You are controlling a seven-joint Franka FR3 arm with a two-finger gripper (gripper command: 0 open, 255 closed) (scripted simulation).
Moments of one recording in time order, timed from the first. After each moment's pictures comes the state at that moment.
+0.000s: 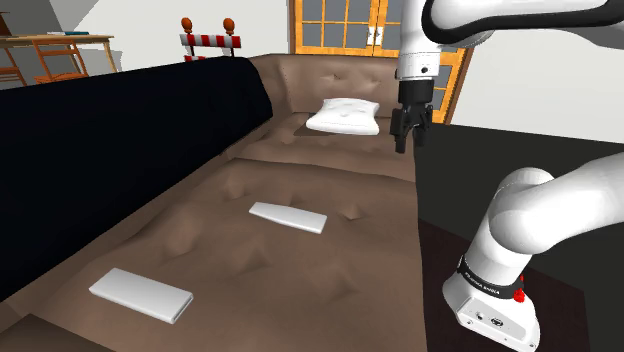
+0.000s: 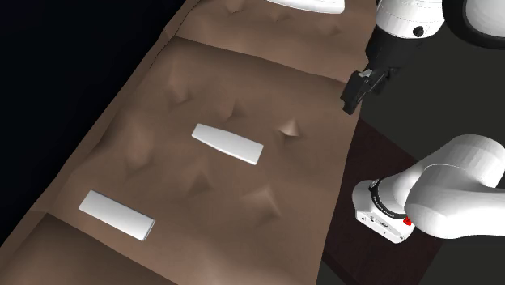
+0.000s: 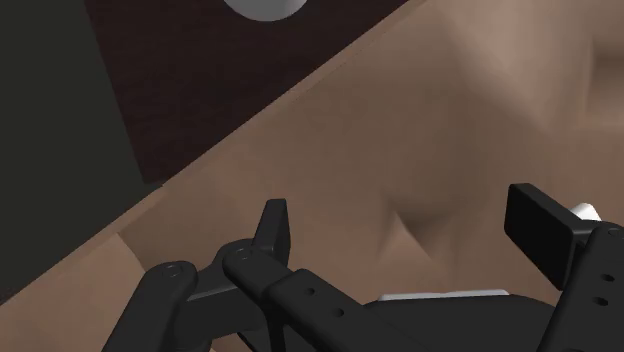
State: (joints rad) arm -0.01 -0.81 -0.03 -2.45 0.10 1.45 0.13
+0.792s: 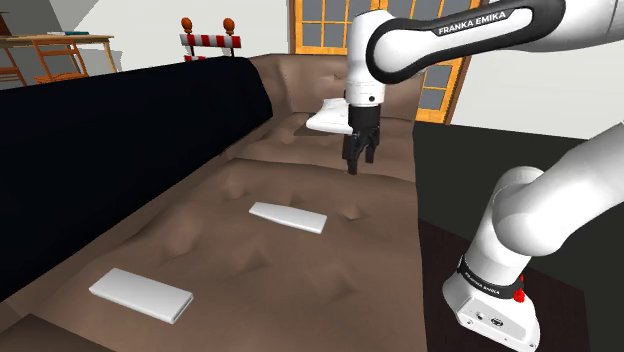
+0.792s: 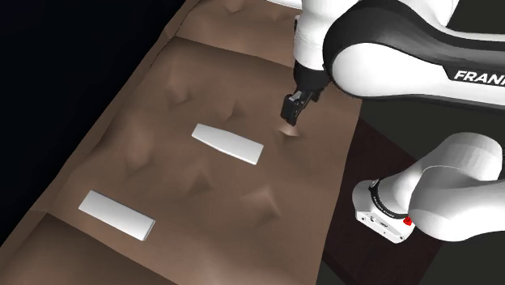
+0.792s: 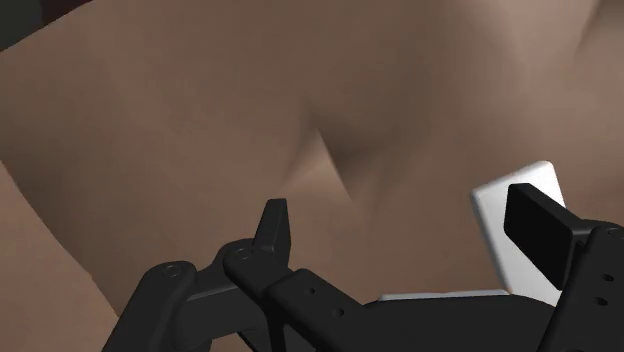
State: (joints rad) arm 0.09 -0.55 0.10 -2.43 0.14 1.77 0.09
